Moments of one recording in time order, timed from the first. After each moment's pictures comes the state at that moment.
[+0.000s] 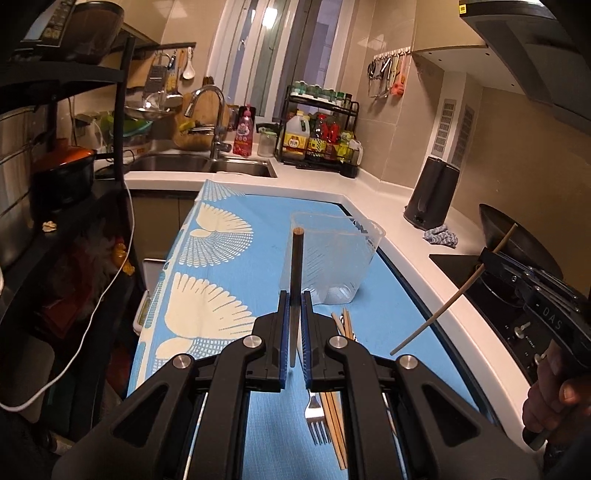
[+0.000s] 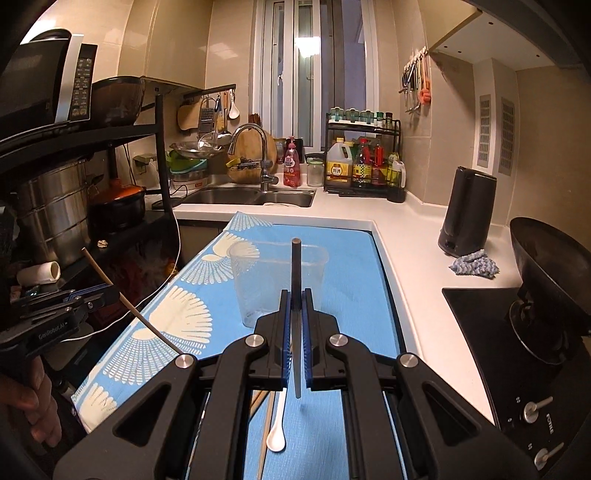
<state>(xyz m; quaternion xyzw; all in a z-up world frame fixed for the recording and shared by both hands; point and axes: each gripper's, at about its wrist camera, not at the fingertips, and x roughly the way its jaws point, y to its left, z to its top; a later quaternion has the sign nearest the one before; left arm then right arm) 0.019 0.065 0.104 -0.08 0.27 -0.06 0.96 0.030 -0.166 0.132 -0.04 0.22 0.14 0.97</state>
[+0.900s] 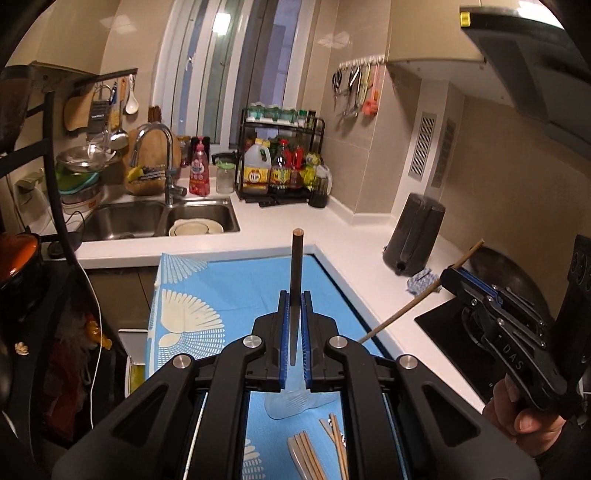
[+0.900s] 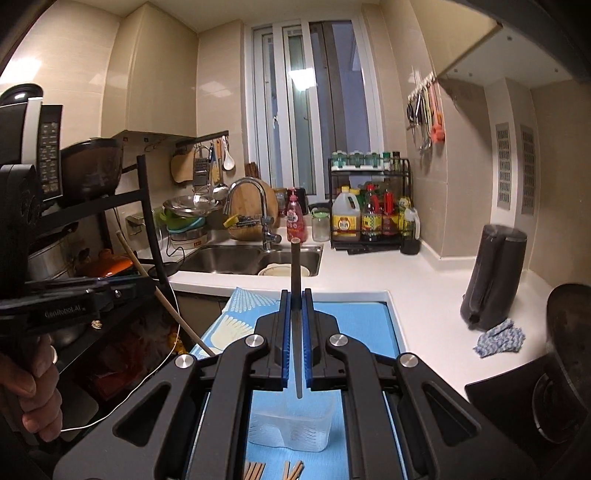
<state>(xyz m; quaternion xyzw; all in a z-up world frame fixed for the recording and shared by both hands) 0.170 0.051 0.210 -0.04 0.27 -0.13 0.95 0.170 -0.144 0.217 0.02 0.16 0.15 0.97</state>
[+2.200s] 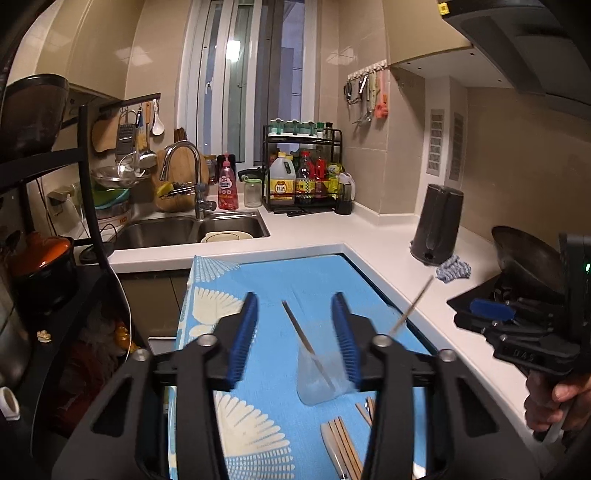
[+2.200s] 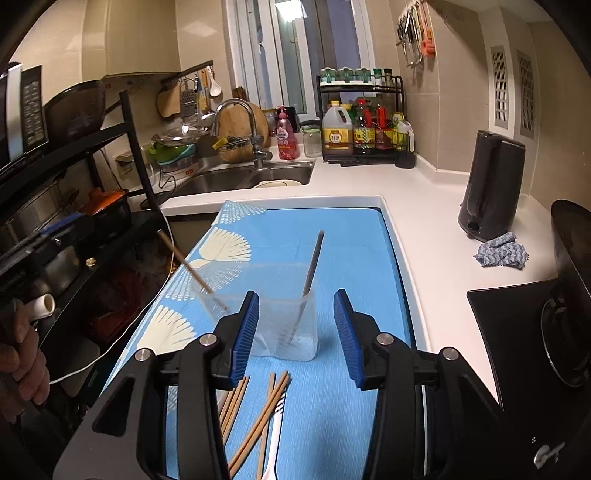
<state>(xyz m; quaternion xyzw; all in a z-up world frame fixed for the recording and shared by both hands) 0.108 0.053 0.168 0.00 0.20 -0.07 0.98 0.144 -0.177 0.137 0.01 0.30 0.15 0.94</state>
